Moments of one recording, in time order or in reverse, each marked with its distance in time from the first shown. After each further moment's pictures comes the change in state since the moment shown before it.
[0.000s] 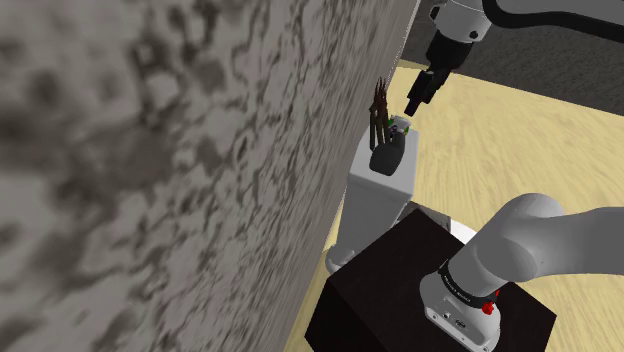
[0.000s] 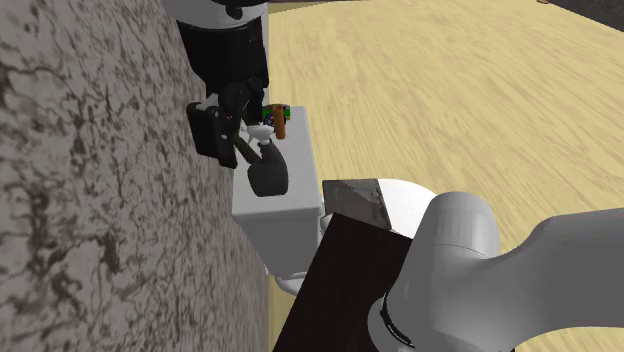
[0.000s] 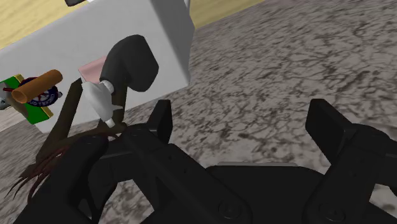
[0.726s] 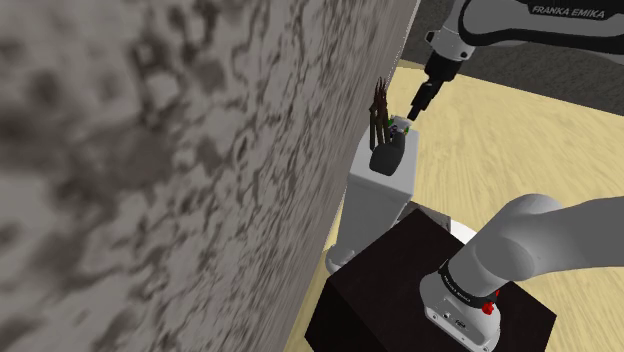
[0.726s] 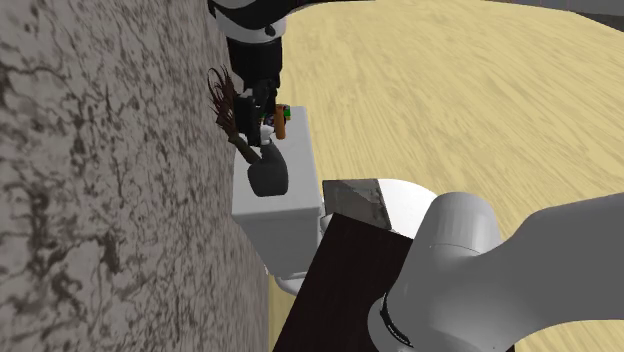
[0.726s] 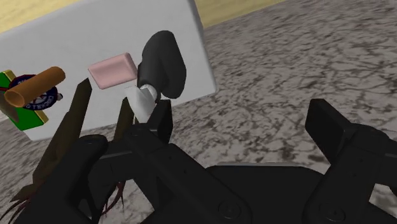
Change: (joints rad) arm -0.027 0.136 -0.217 -0.044 -0.063 0.156 -0.254
